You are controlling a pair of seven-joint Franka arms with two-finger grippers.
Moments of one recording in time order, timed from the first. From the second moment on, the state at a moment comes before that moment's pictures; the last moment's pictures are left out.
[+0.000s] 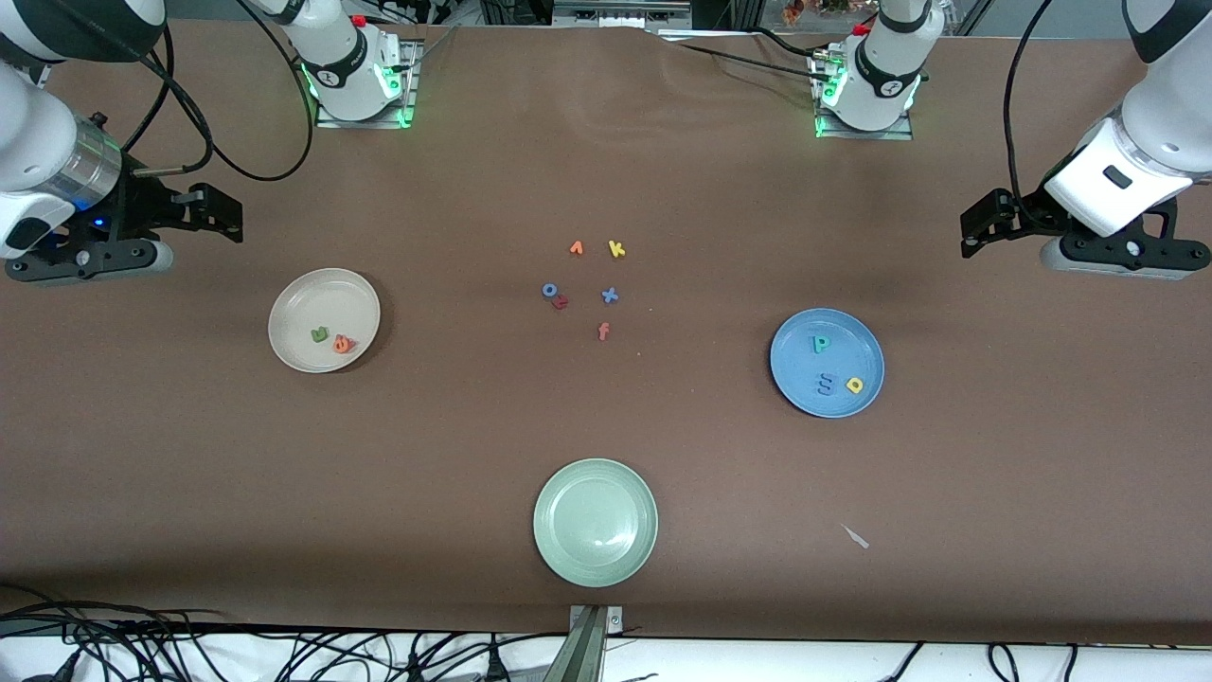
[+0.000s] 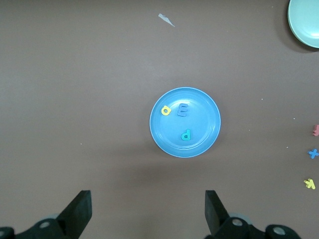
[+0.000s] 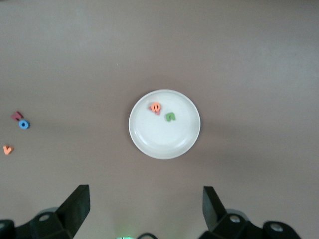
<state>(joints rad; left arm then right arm) -0.02 -0.01 -0.09 -1.68 -0.01 1.67 -0.03 0.17 0.08 -0.04 -1.57 -0.03 1.56 -0.03</state>
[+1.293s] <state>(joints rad) -0.02 -0.01 -0.09 -1.68 -0.01 1.68 -0.03 0.12 0.09 -0.04 -1.58 -0.02 1.57 -0.03</state>
